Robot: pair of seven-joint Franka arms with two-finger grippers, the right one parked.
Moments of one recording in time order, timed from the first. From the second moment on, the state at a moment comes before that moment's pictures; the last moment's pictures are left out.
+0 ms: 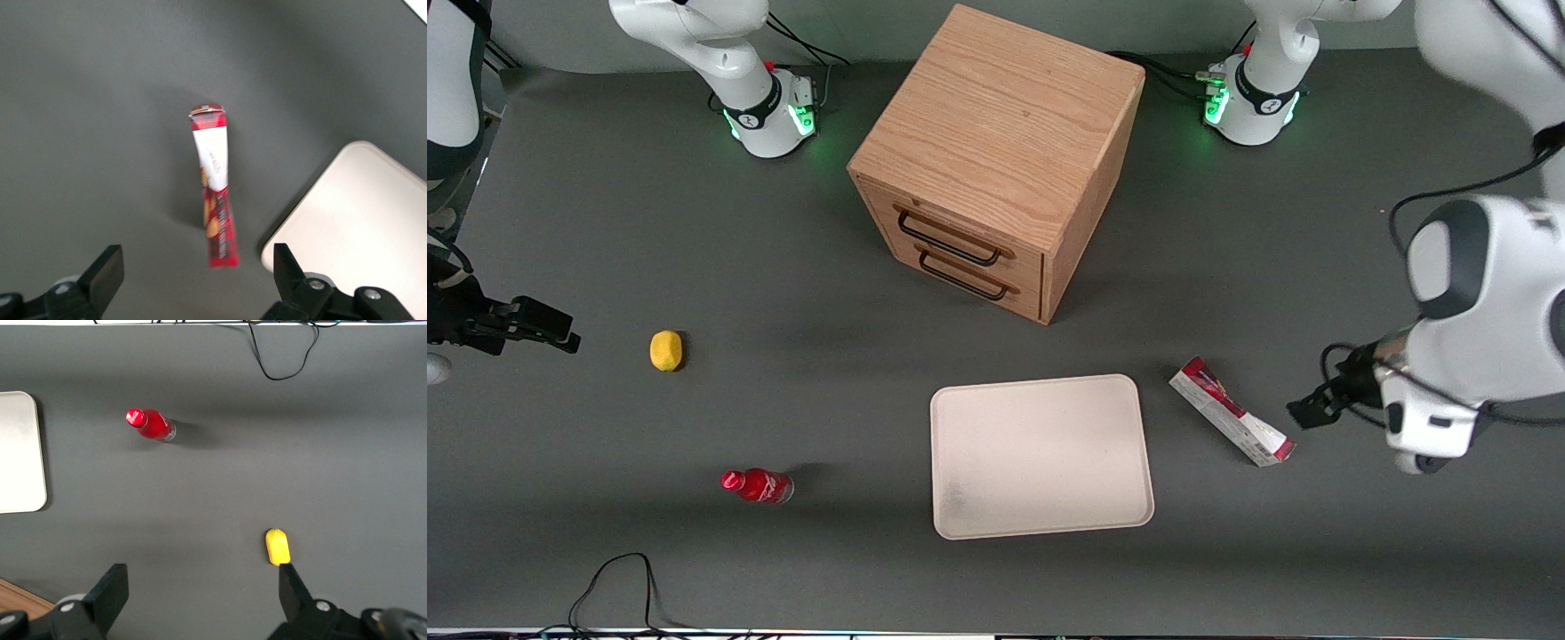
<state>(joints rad) -0.21 0.53 0.11 -1.34 -0.17 1.79 -0.79</state>
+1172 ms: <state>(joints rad) -0.29 0.81 0.13 -1.32 -0.13 1.95 -0.91</state>
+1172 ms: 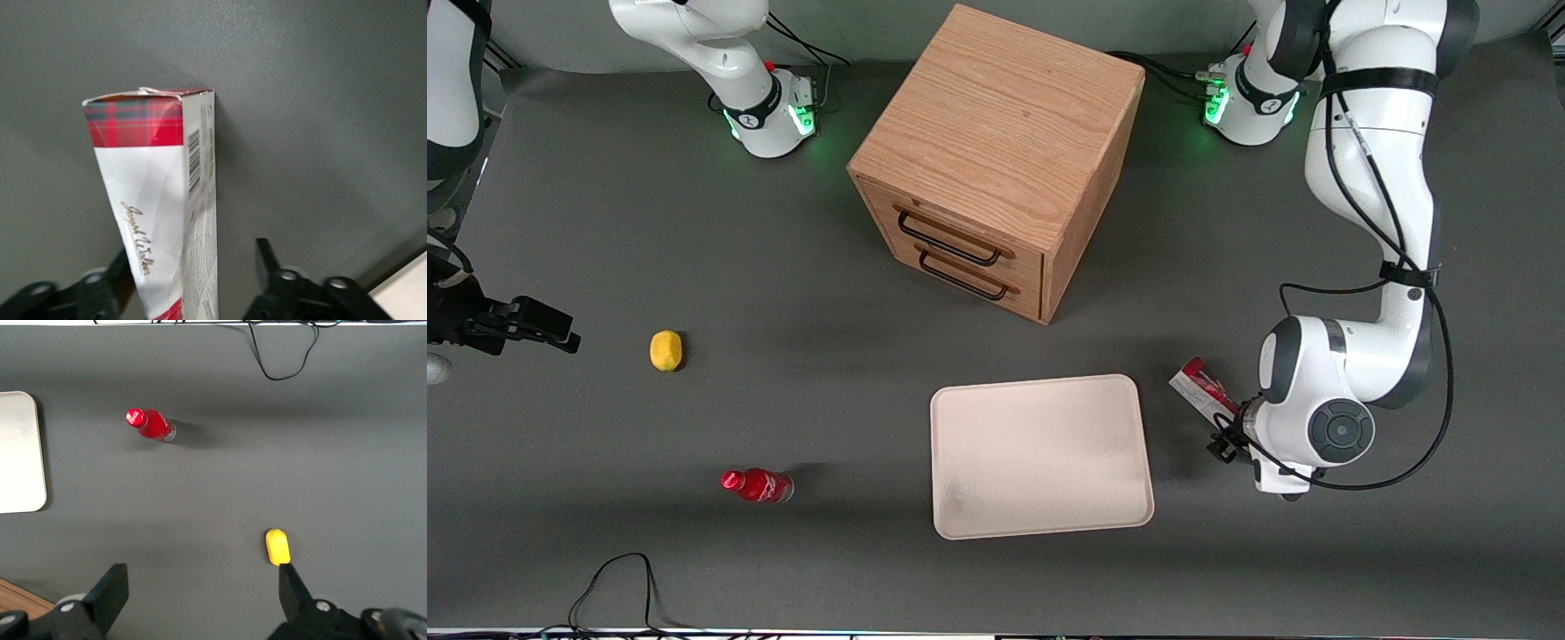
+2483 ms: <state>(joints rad) -0.34 0.76 0.14 -0.88 -0.17 1.60 -0.48</state>
